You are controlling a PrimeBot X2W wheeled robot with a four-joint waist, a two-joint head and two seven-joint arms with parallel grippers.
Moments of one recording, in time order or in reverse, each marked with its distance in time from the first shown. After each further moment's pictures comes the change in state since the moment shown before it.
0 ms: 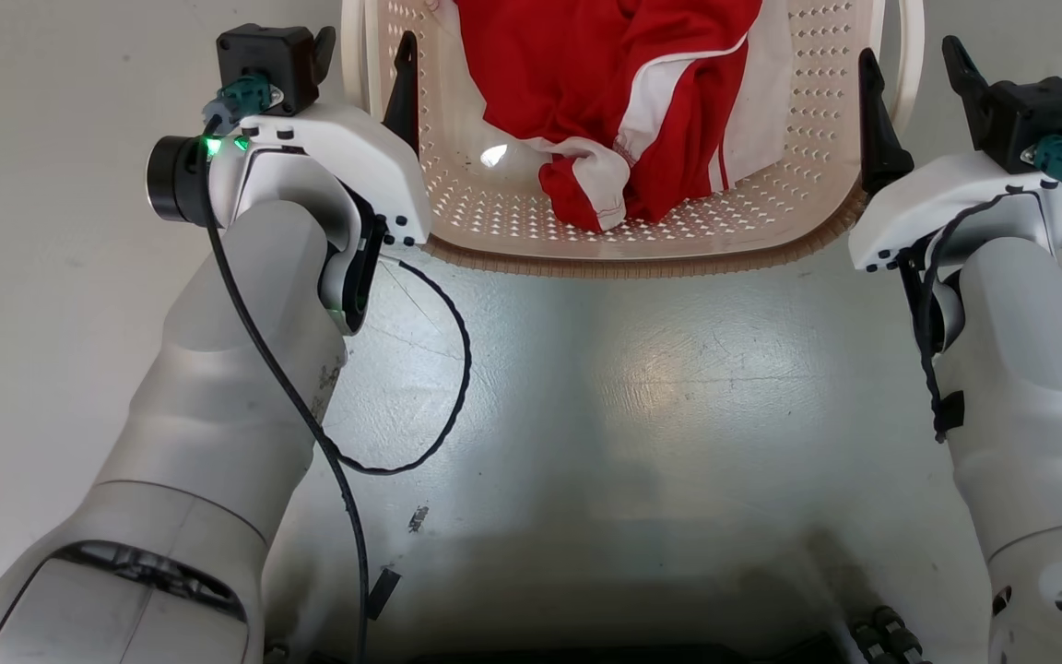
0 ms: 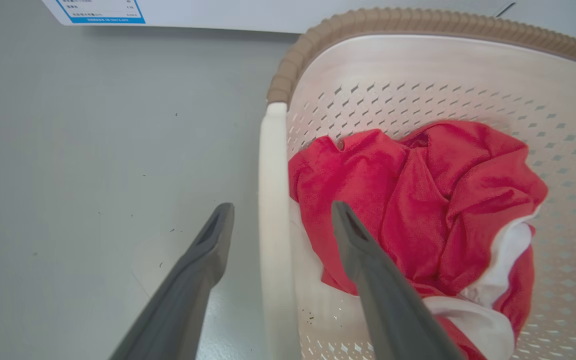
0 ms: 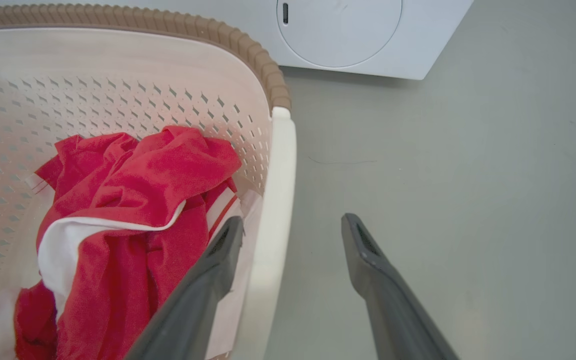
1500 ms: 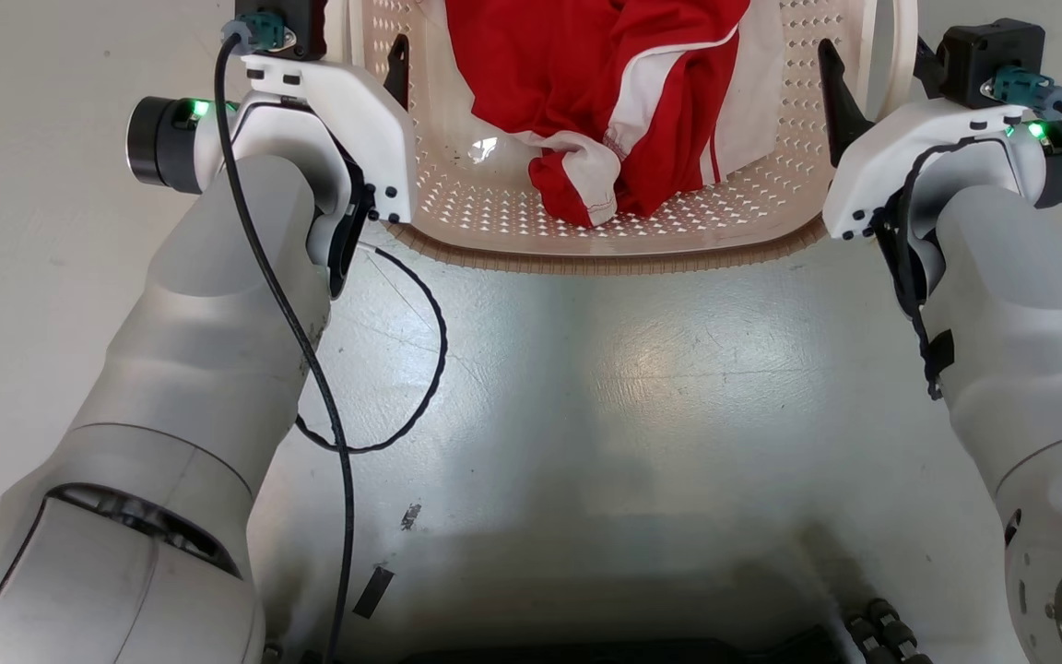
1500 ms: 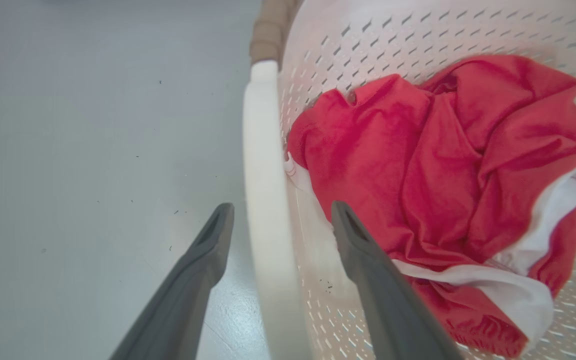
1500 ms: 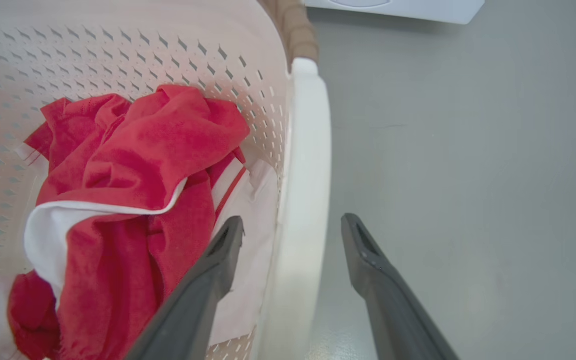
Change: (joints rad) left arm -0.145 -0.001 -0.193 0.184 -0.103 -0.014 0.123; right arm -0.236 -0.003 0.056 0.379 0.015 0.000 0.011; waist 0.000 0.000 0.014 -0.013
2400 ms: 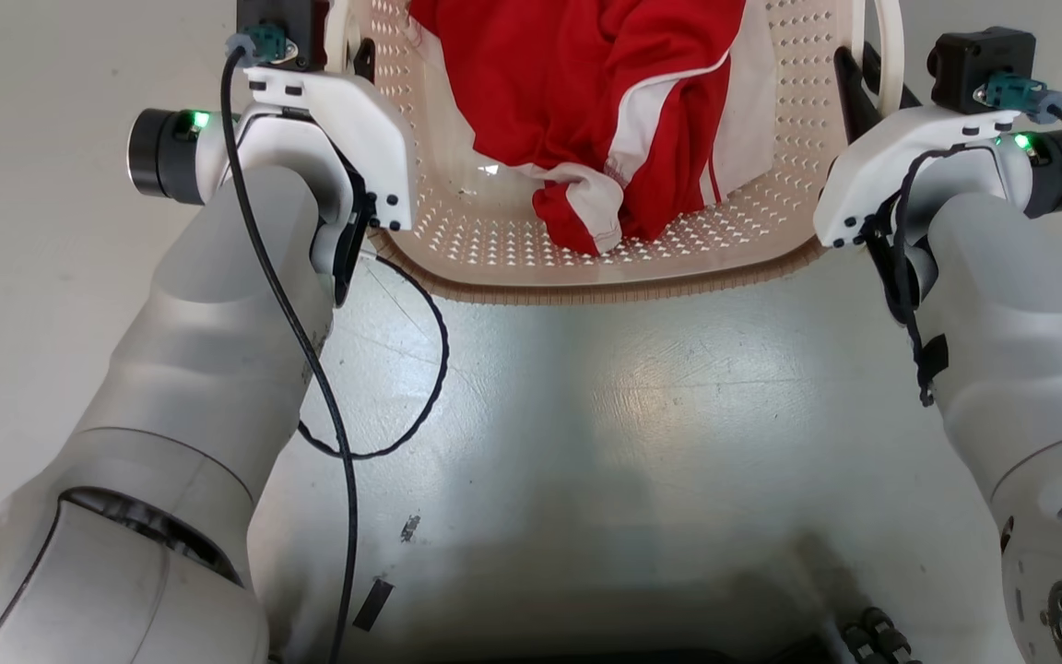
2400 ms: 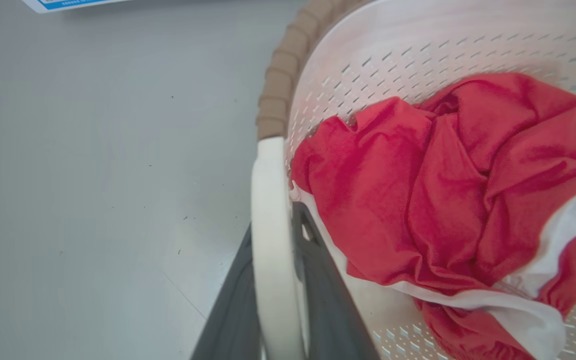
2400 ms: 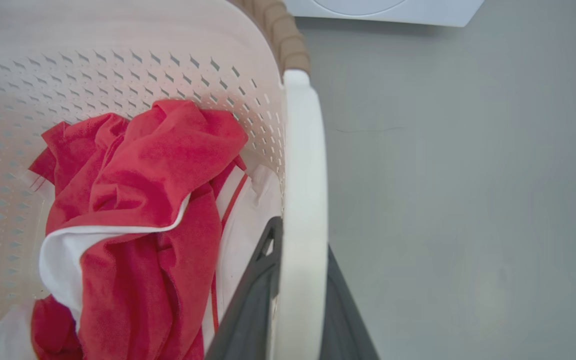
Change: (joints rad) left arm 0.004 0.002 -0.077 0.007 -0.073 0.014 -0.019; right arm -0.003 0.003 0.054 0.024 0.085 0.006 0.010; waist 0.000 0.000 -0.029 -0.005
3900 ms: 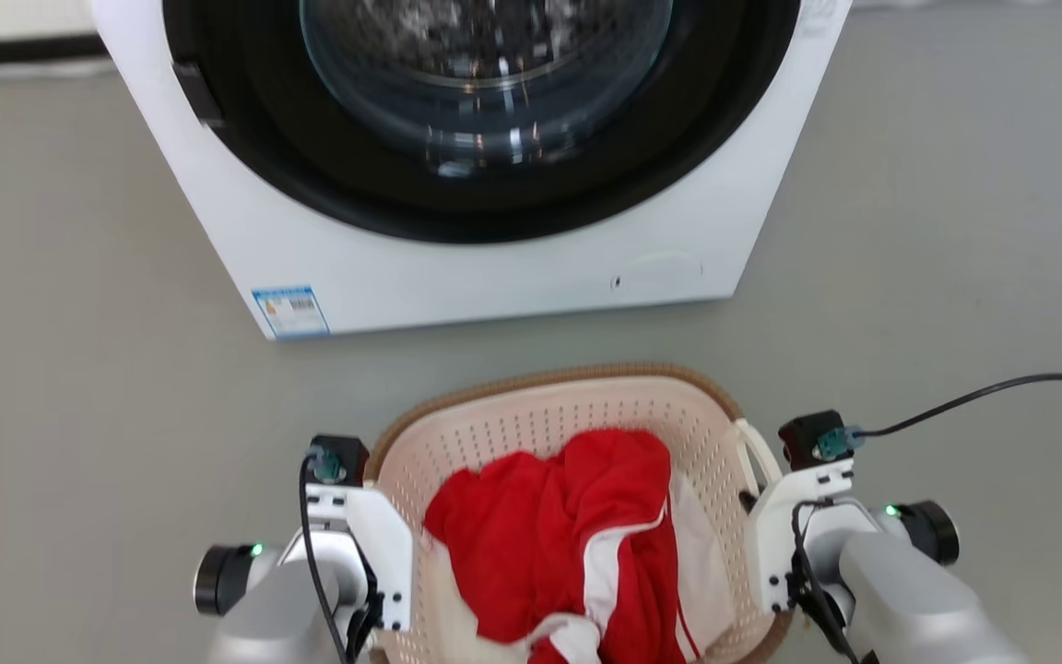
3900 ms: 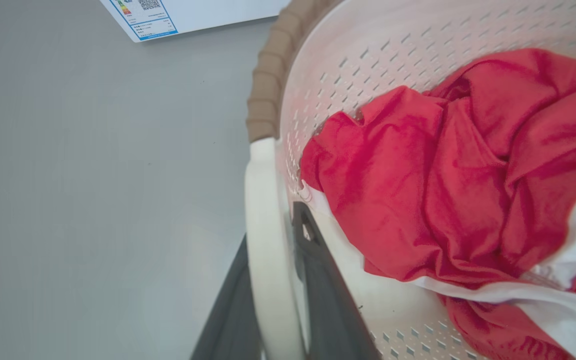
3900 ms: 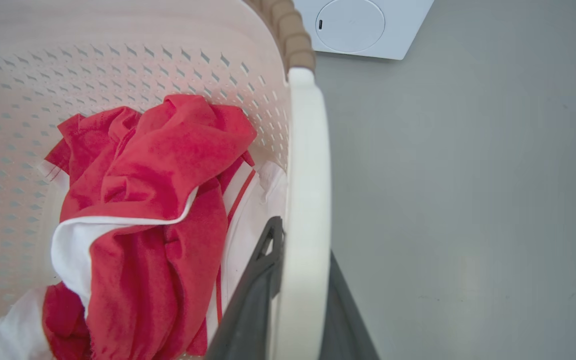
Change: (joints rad) left arm 0.562 0.003 -0.098 0.039 -0.087 -0.026 0.164; right arm 0.505 0.004 0.607 -0.065 0.518 -0.008 0.309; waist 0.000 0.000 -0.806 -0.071
